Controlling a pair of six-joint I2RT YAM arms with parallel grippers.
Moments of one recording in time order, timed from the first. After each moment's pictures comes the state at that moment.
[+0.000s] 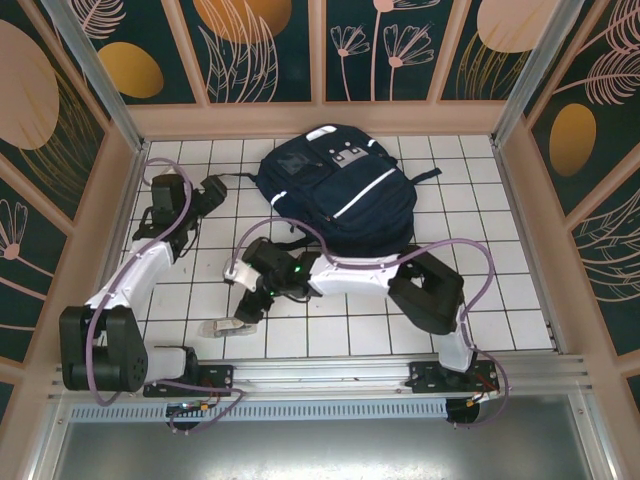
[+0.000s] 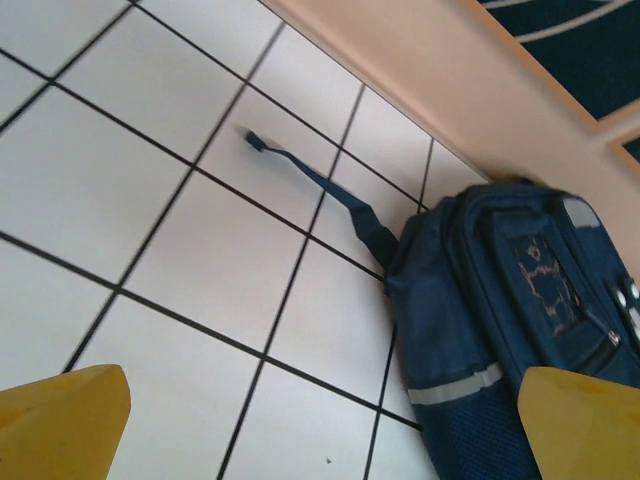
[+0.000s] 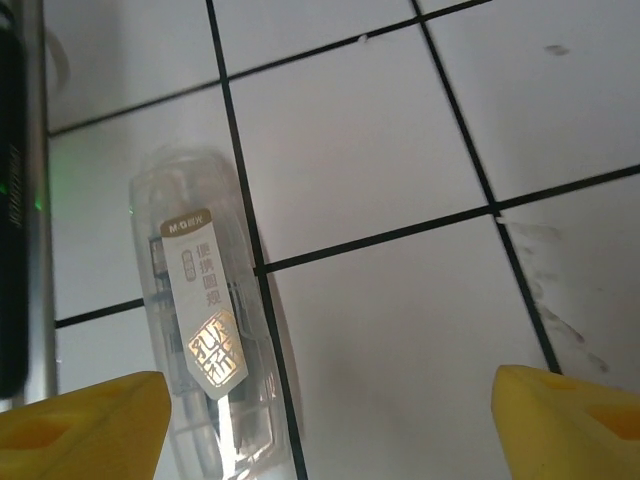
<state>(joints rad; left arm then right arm) -0.03 1.30 0.83 -0.10 0.04 -0.69 1.20 2.00 1.38 -0.23 -0.22 -0.11</state>
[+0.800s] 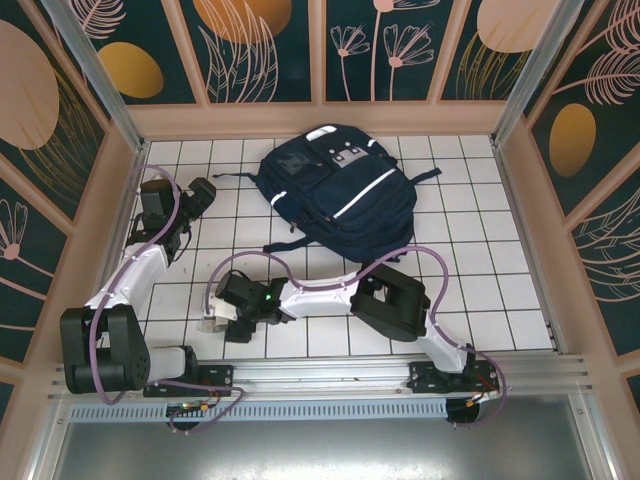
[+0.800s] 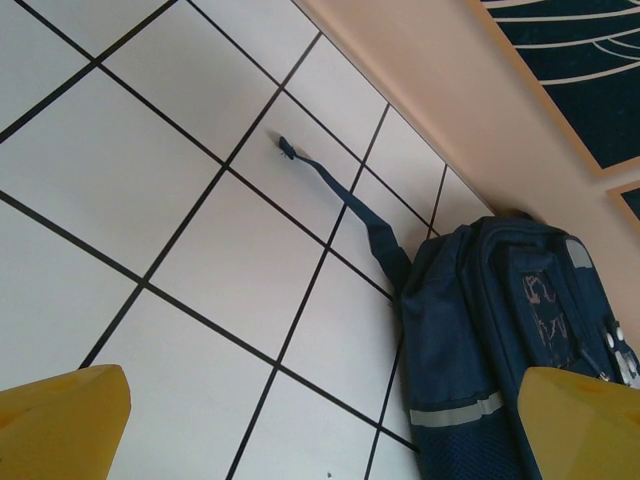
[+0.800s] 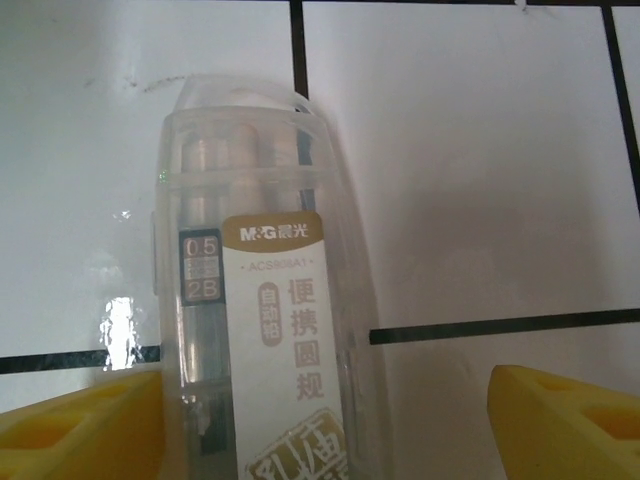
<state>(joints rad) 0.04 1.31 0.79 -0.04 0.11 -0.77 1.32 2.19 1.52 -0.24 -0.04 -0.29</state>
